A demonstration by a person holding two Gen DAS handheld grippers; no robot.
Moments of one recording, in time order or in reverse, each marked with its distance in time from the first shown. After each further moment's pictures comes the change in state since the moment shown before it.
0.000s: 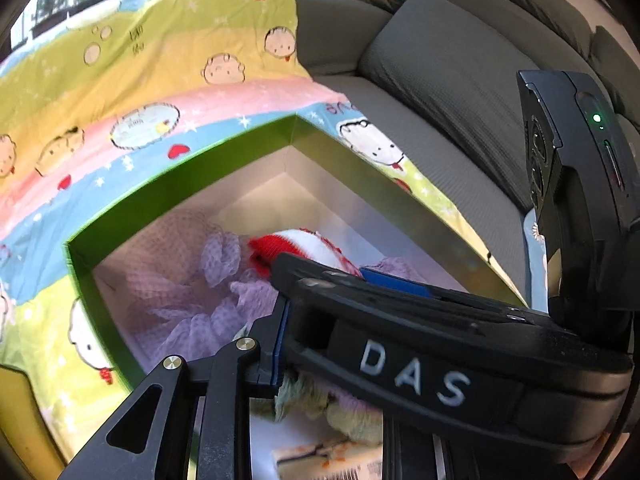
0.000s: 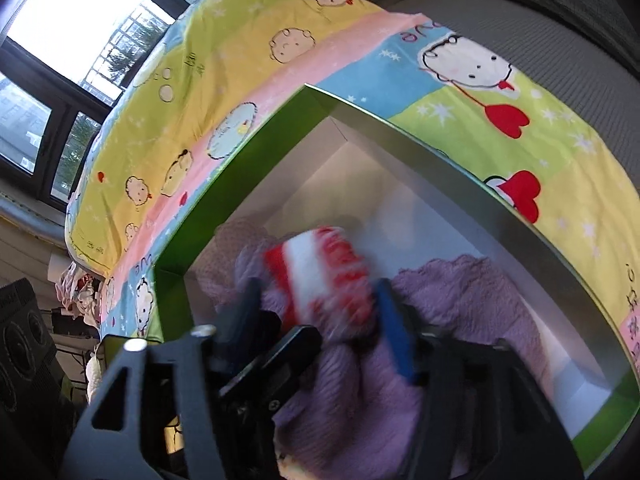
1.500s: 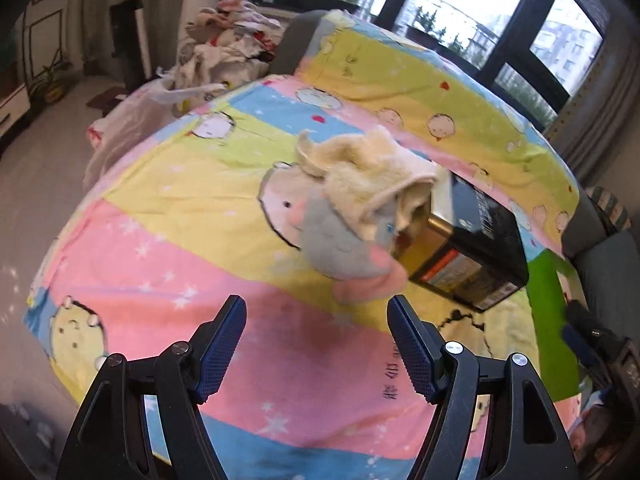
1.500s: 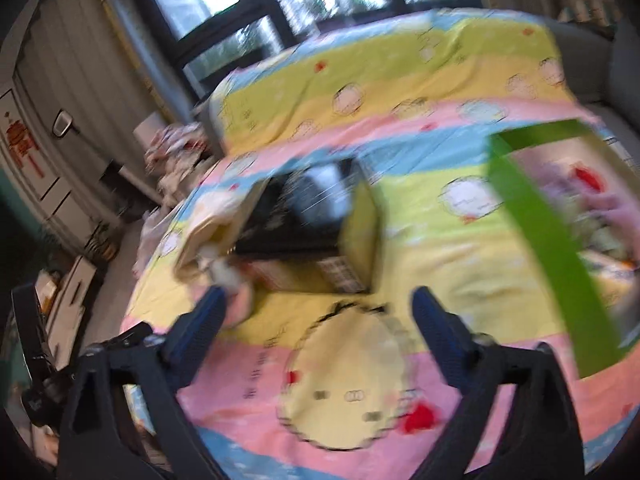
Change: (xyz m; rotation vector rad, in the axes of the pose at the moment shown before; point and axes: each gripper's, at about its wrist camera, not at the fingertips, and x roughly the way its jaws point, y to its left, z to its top) left arm -0.292 0.231 -0.317 -0.837 -0.309 0.537; right arm -0.036 0.206 -0.222 -0.527 -0.056 0.215
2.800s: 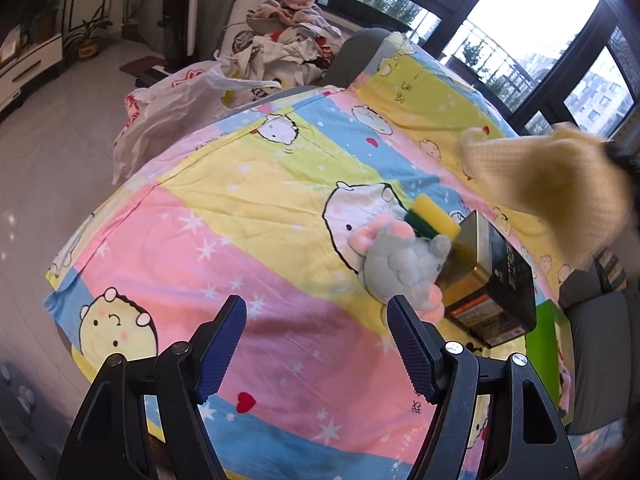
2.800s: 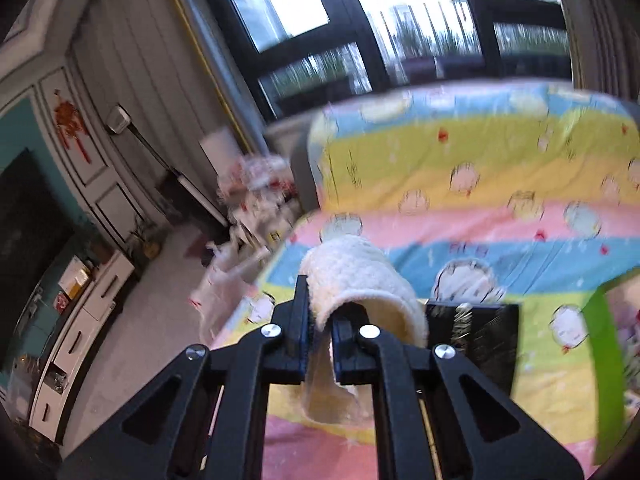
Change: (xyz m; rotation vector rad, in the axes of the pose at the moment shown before) left arm -0.015 0.061 0.015 -0.171 0.001 -0.028; right arm -0.024 0.142 0.124 -0.155 -0.116 0.150
